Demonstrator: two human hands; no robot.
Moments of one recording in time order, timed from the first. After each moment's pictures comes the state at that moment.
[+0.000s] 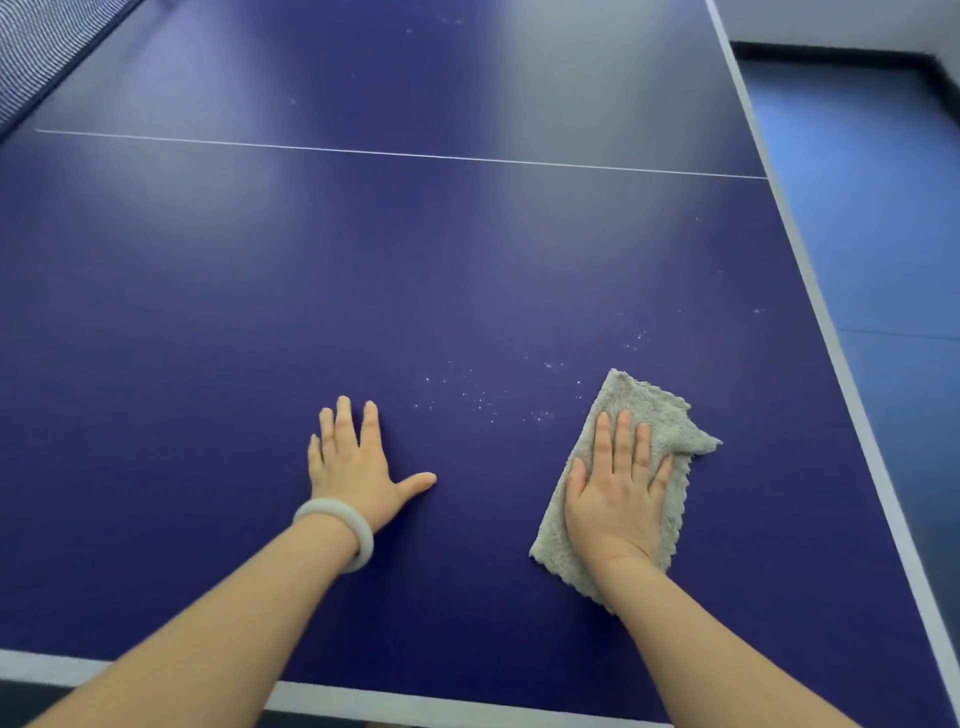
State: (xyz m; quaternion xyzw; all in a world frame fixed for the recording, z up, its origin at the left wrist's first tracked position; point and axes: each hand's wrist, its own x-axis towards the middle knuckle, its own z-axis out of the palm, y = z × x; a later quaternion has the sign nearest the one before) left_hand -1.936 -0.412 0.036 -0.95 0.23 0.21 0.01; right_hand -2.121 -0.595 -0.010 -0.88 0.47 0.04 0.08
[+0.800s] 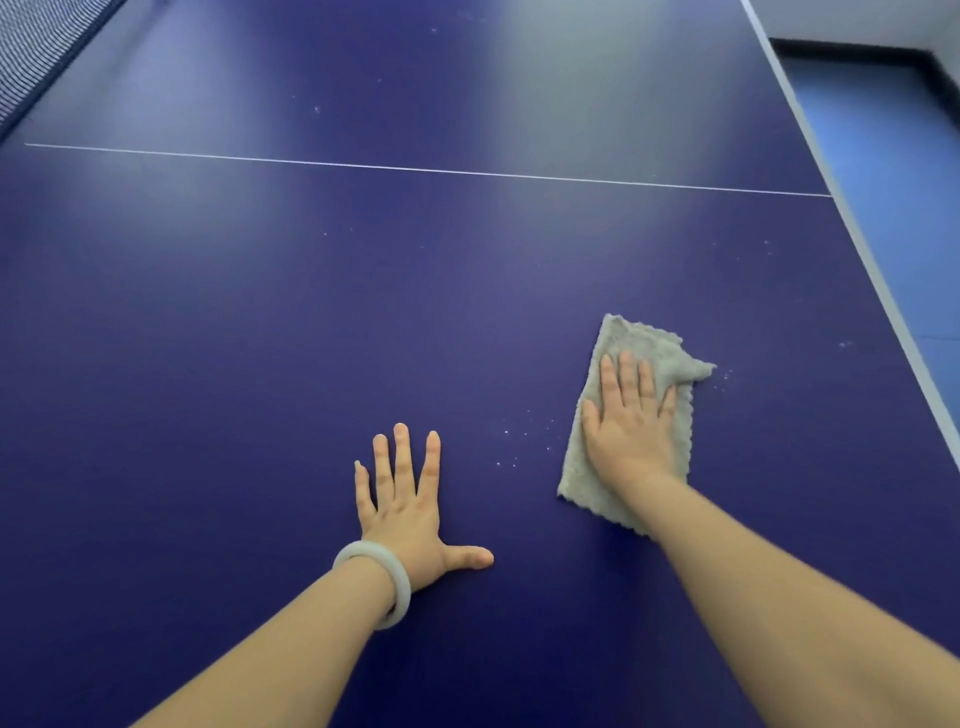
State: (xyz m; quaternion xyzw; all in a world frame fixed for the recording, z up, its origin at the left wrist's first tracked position) left_hand -1.864 -0.390 0.018 -0.89 0.32 0.32 0.05; right_hand -1.969 -0.631 0.003 -0.89 0.43 0.09 0.08
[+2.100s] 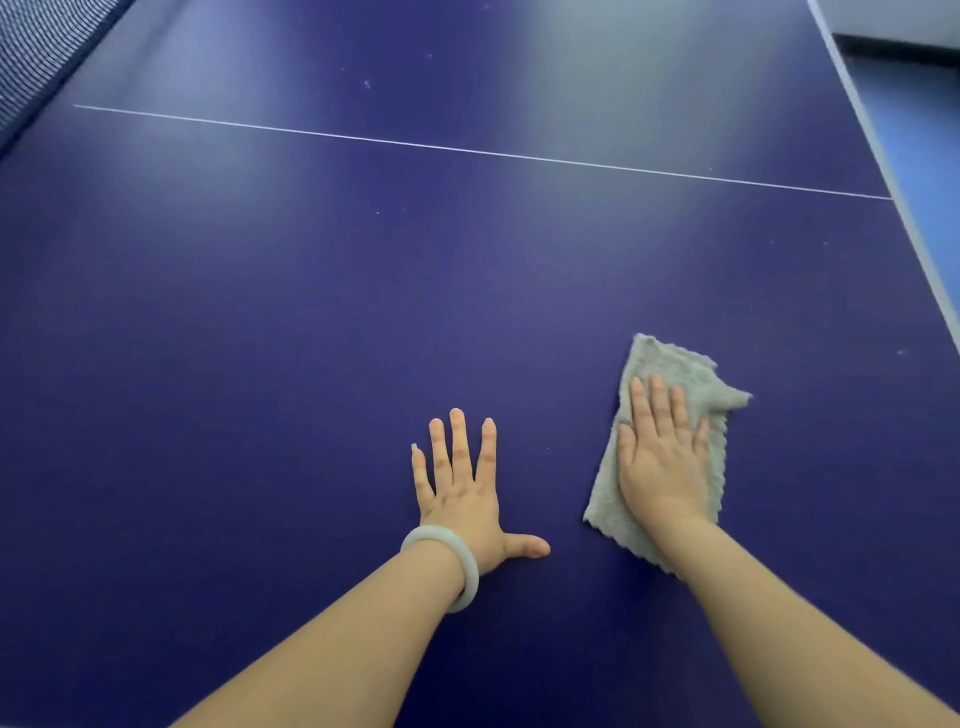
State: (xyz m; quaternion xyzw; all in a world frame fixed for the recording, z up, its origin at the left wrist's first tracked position) left_hand -1.865 -0.387 0.009 -0.89 0.33 0.31 0.02; right_hand -1.981 -0.582 -0.006 -0.90 0.43 0.09 0.07
